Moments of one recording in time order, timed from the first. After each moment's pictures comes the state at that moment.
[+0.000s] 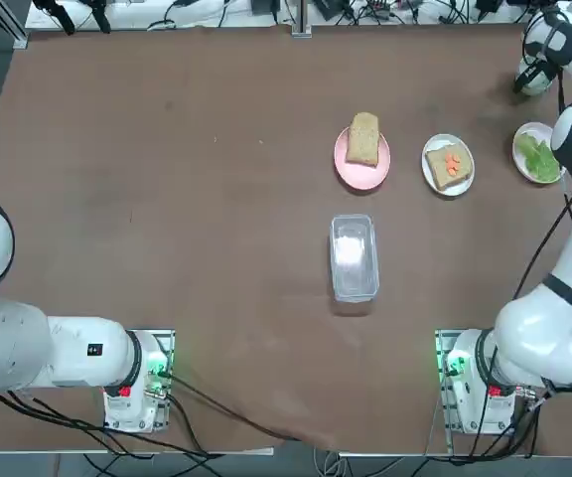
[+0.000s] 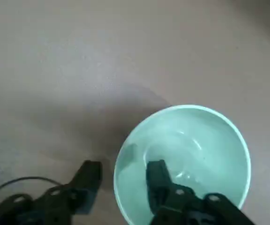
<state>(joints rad) -0.27 0.91 -0.16 -1.27 0.12 2.35 -0.97</state>
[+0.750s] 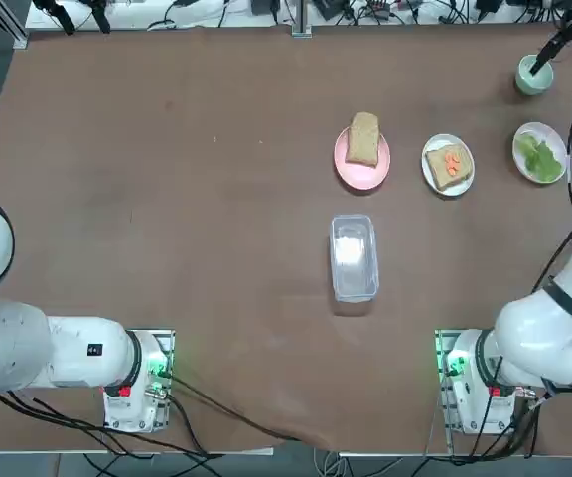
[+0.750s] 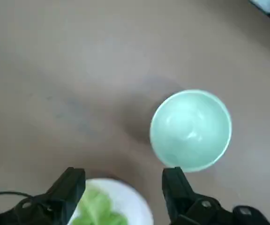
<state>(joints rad) -0.26 0.66 -0.16 -1.32 0.09 2.01 -0.99</state>
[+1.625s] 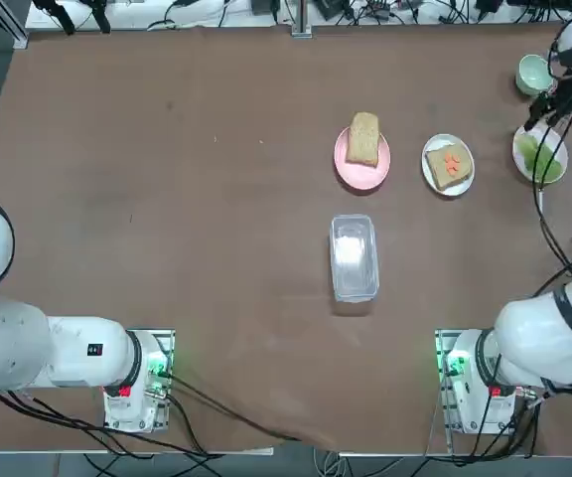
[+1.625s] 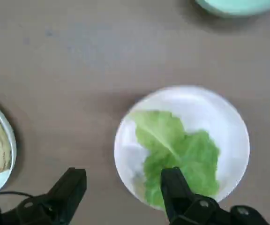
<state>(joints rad) -0.26 0.39 -0.20 -1.90 0.08 2.19 -0.55</state>
